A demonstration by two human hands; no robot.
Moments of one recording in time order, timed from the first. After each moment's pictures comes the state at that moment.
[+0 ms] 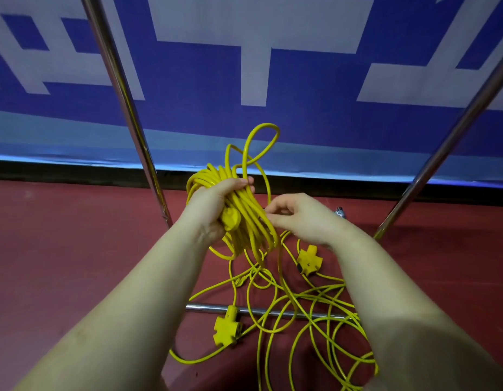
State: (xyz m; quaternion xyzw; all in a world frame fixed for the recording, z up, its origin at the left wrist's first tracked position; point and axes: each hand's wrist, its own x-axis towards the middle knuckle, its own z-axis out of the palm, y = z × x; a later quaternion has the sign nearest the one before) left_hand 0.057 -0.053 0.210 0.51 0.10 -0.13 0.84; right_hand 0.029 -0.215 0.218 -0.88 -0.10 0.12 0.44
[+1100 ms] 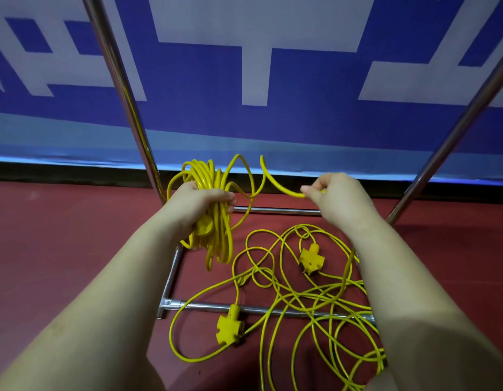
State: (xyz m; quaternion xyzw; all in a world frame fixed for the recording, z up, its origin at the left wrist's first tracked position) left_hand 0.061 -0.014 0.210 0.70 0.05 -0.14 0.70; right_hand 0.033 -0.244 0.239 -0.96 0.10 -0.04 0.25
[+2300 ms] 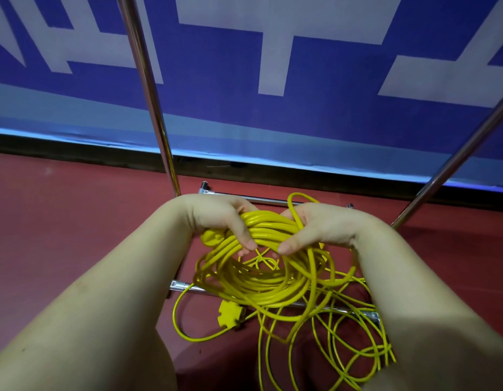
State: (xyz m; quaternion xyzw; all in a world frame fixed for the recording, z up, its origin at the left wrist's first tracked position) left_hand 0.045 -0.015 0.217 0.69 -0.27 -0.47 0.48; right_hand 0.019 -0.225 0.223 -0.77 -0.16 0.39 0.48
